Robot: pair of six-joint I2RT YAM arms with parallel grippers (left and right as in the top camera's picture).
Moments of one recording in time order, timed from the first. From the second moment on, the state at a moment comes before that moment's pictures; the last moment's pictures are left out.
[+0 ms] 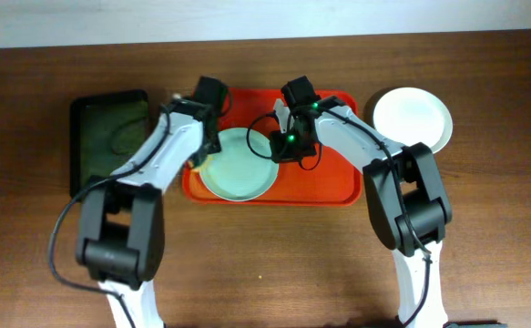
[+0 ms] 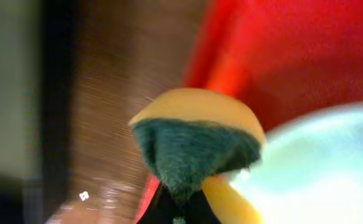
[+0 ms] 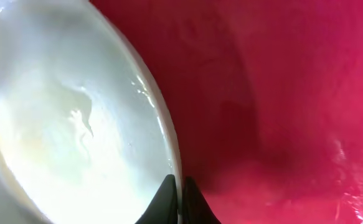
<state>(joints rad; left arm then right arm) -0.29 2.04 1.53 -0.86 -0.35 -0.50 0.39 2.25 1.65 -0.74 -0.39 0.20</state>
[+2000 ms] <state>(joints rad) 0.22 1.90 1.83 -1.12 -0.09 -0.50 0.88 1.96 1.75 -0.30 1.29 -0.83</state>
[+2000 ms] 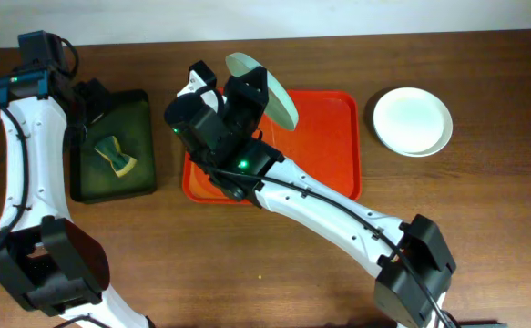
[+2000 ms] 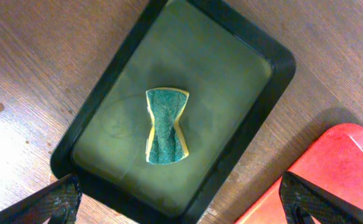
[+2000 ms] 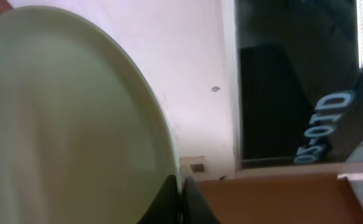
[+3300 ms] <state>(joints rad) 0.22 1.90 1.83 -1.12 -0.09 -0.50 -0.34 1.99 1.55 -0.73 -0.16 0.36</state>
